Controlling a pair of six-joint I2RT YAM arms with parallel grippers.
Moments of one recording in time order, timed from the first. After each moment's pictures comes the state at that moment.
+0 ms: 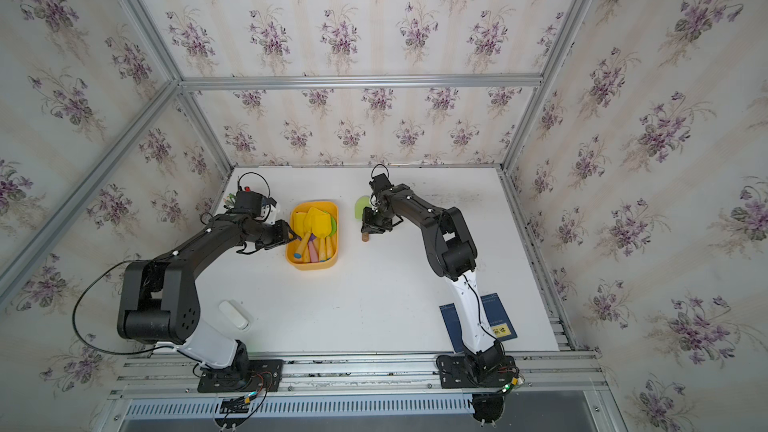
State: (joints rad) left arm -0.01 1.60 1.04 -0.56 0.35 -0.25; right arm 0.52 2.31 1.83 -0.75 -0.42 0.52
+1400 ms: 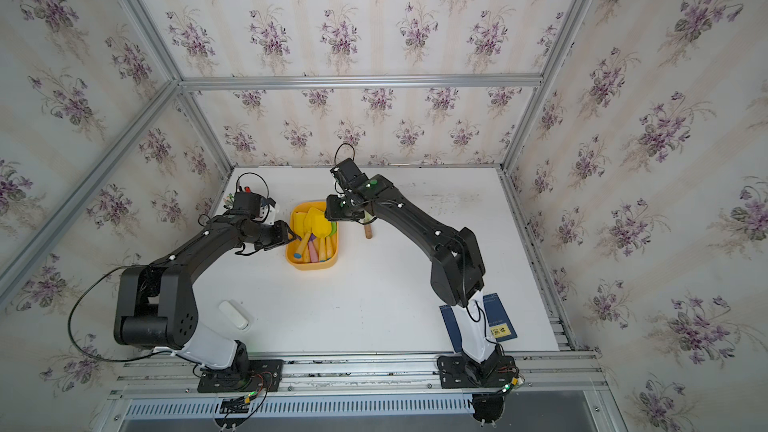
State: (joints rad) left arm -0.01 1.57 1.02 -0.56 0.36 -0.26; right arm 0.80 2.12 2.05 -0.86 -0.22 0.57
